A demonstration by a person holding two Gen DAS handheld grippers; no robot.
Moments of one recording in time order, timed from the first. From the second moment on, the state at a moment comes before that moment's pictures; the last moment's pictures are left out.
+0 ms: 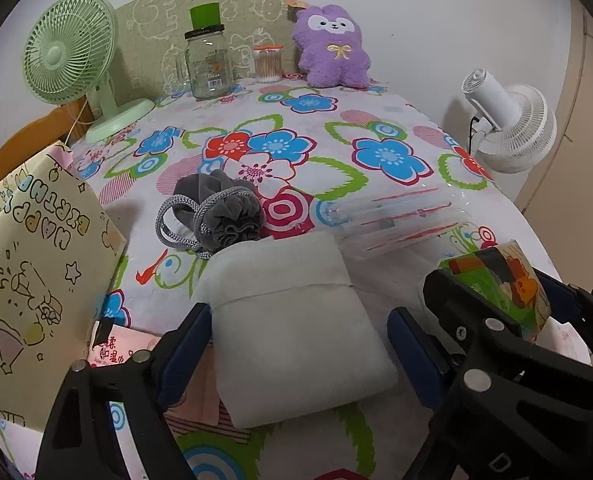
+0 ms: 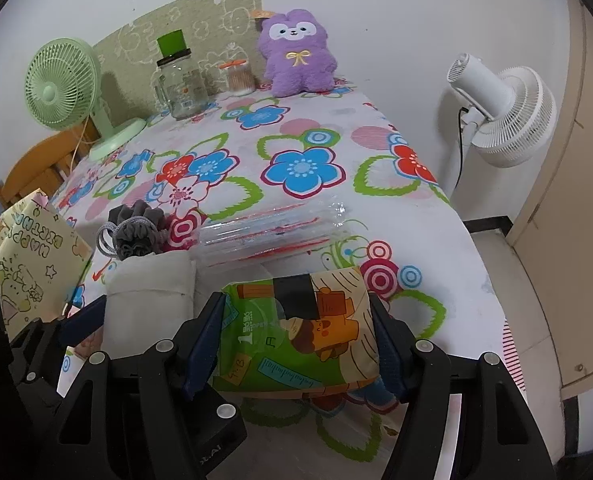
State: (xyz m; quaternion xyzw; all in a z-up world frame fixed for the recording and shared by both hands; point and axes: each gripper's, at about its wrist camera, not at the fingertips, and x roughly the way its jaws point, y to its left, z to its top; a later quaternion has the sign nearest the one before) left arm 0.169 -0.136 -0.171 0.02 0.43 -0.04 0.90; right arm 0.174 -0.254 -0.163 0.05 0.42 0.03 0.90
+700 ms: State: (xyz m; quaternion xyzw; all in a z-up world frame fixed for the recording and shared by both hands) left arm 0.152 -0.132 -0.157 0.01 0.43 -0.07 0.90; right arm 0.163 -0.244 -0.149 0.05 0.41 0.03 0.91
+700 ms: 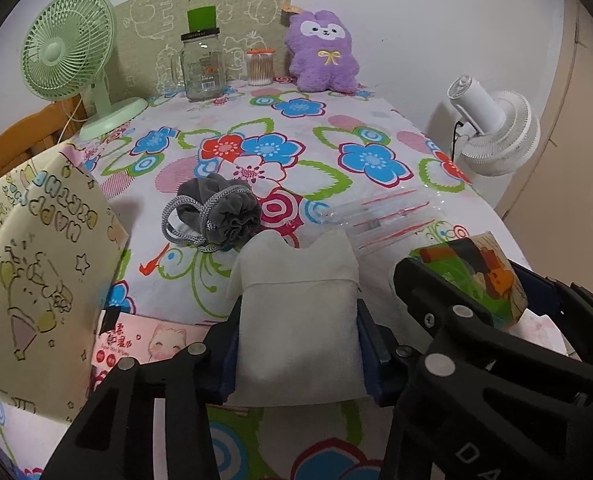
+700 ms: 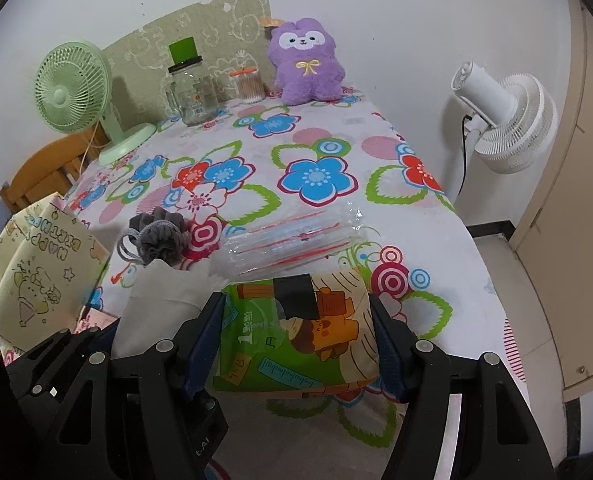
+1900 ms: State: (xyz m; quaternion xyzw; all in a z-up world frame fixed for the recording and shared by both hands) left arm 0.083 -0.106 -0.073 0.01 0.35 -0.06 0.93; right arm 0.101 -0.214 -0.066 0.04 0.34 0.05 0.94
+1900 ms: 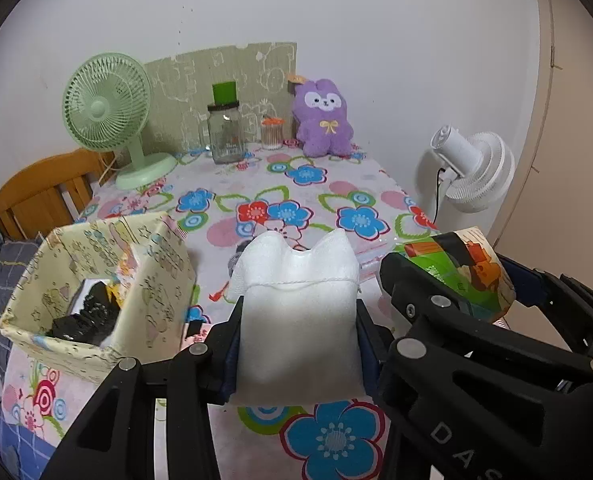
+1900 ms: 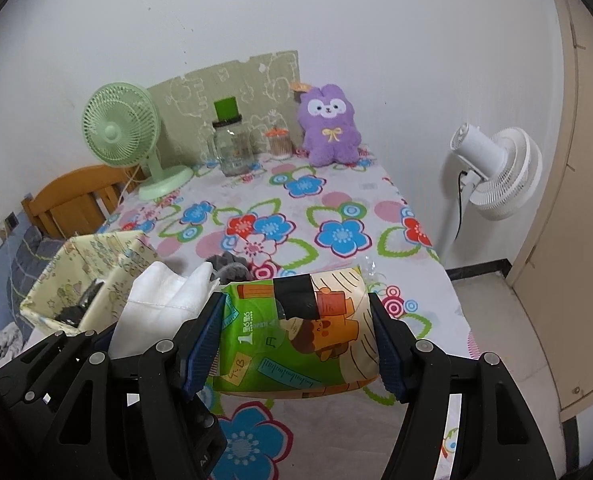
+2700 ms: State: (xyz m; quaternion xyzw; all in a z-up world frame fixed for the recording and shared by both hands) left arm 0.062 -0.066 -0.025 0.02 0.30 -0.05 0.95; right arm 0.084 -0.170 -0.014 0.01 0.30 0.08 0.95
